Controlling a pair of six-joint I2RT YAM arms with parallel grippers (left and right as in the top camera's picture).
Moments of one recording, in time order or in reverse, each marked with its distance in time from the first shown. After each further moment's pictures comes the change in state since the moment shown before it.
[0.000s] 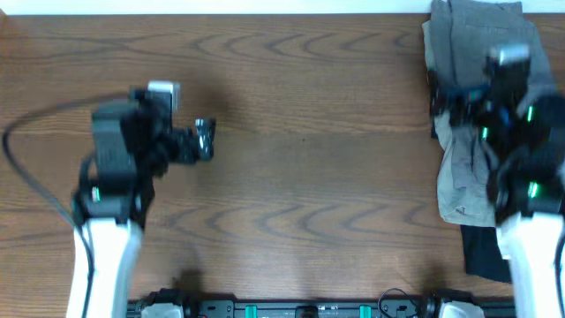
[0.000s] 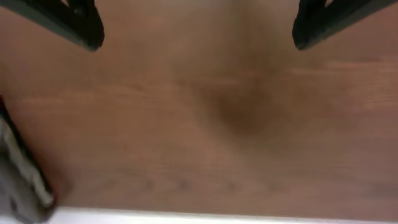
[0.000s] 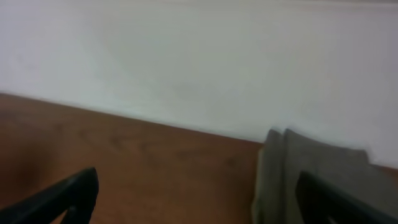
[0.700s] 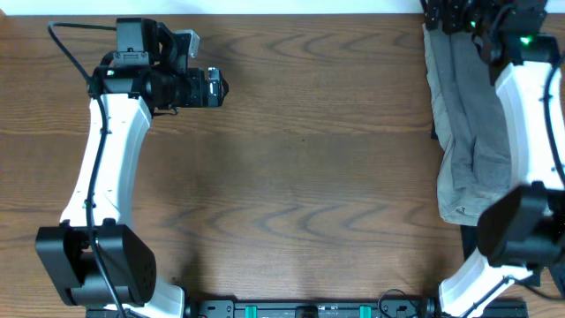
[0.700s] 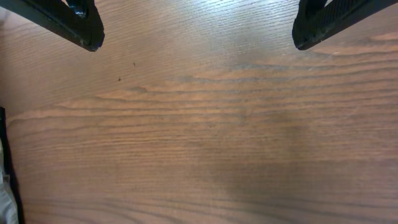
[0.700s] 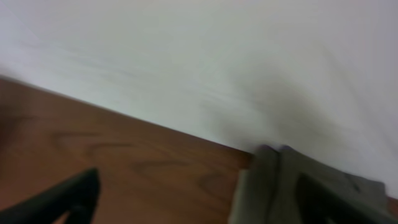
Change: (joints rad) left arm 0.000 0.596 0.498 -0.239 0.098 0.038; right arm 0.022 0.775 0.789 -0.237 0.077 -0.144
